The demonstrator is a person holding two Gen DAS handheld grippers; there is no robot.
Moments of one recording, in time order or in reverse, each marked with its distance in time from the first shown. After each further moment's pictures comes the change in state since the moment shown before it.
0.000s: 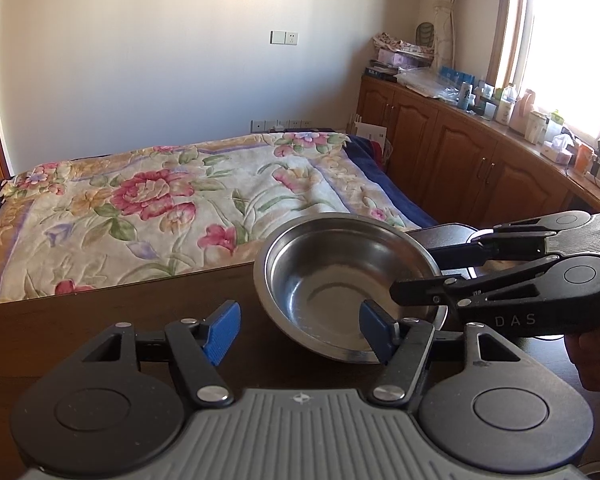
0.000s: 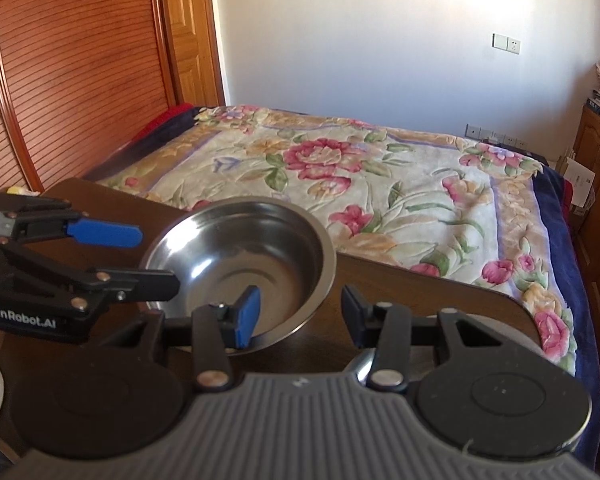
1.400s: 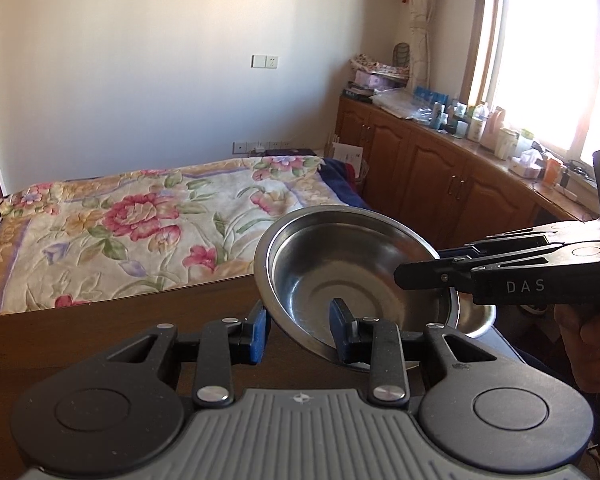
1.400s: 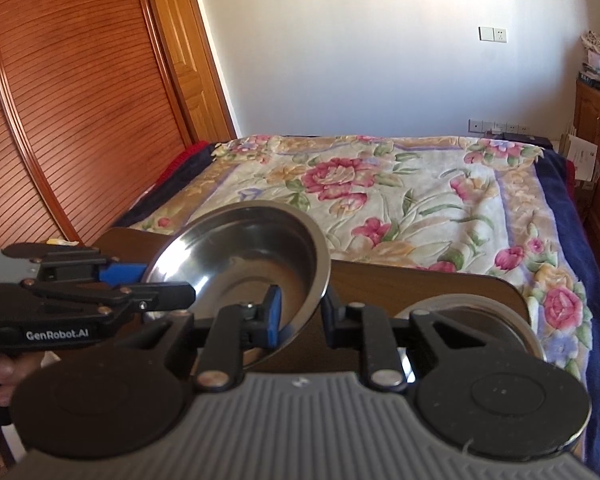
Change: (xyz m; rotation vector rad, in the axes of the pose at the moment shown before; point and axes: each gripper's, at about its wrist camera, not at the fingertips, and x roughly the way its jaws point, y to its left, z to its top) left arm -0.080 -0.028 0.005 0.019 -0.060 -0.053; right arm -0.066 -0.001 0.004 0.135 -0.068 0.074
